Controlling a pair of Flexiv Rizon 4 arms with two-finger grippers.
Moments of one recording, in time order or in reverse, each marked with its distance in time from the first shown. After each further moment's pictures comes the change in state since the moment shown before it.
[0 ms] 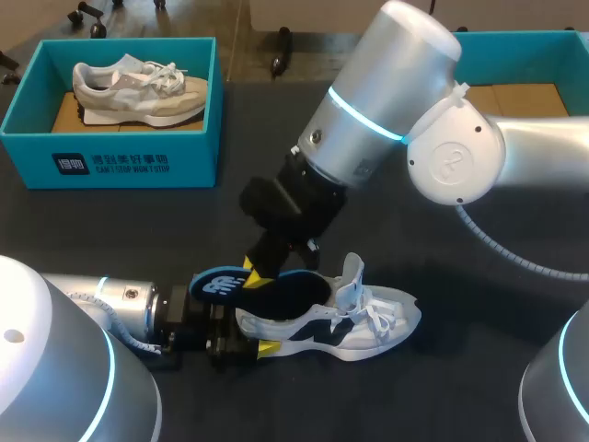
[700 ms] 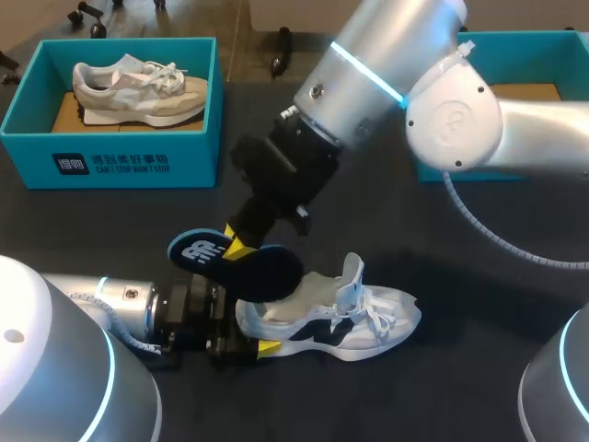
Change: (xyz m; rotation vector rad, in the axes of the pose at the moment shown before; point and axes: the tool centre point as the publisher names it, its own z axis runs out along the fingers) left arm 0.000 0.000 0.000 0.000 0.000 0.000; right arm -0.010 0.049 -0.033 -0.119 0.034 -0.019
